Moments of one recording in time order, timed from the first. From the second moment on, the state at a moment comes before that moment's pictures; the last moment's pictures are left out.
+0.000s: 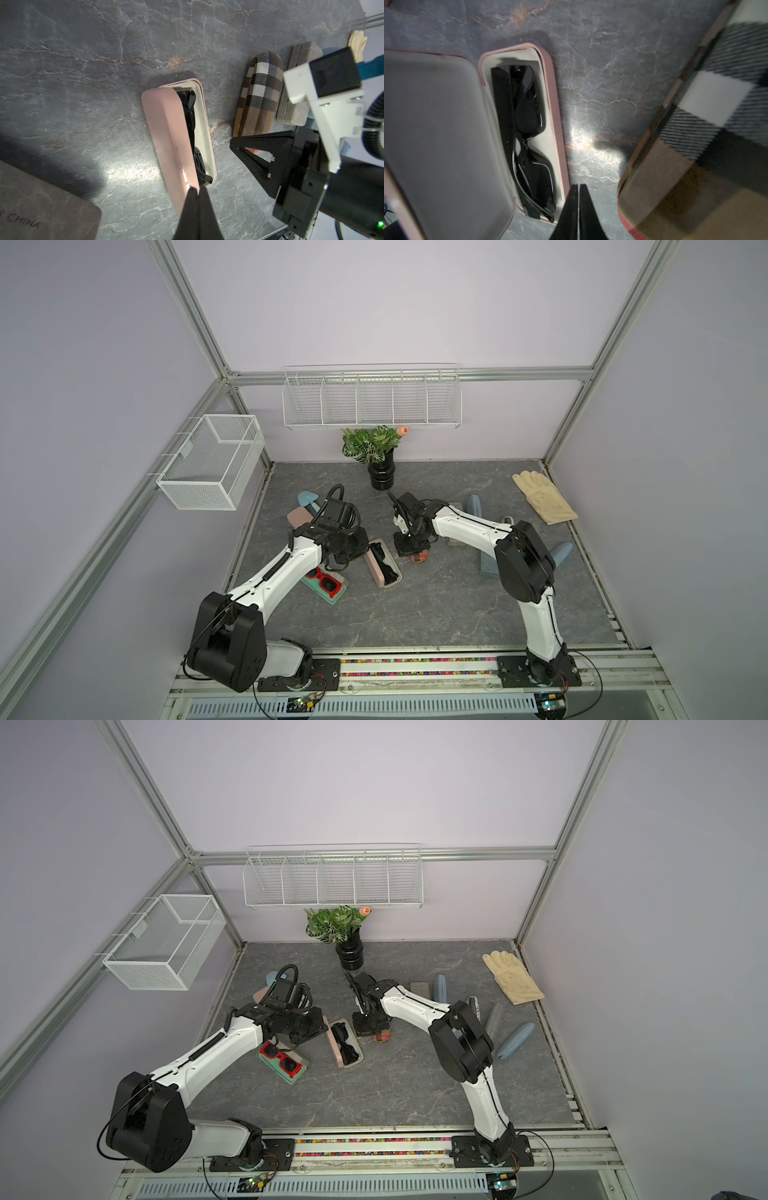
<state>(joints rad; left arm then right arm) -0.43 1.38 0.96 -0.63 0.27 -0.73 0.76 2.13 1.65 -0.82 -0.25 0.46</state>
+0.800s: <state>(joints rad) -0.44 1.42 0.93 -0.65 0.24 -0.71 0.76 2.20 1.67 -0.82 -0.28 0.44</state>
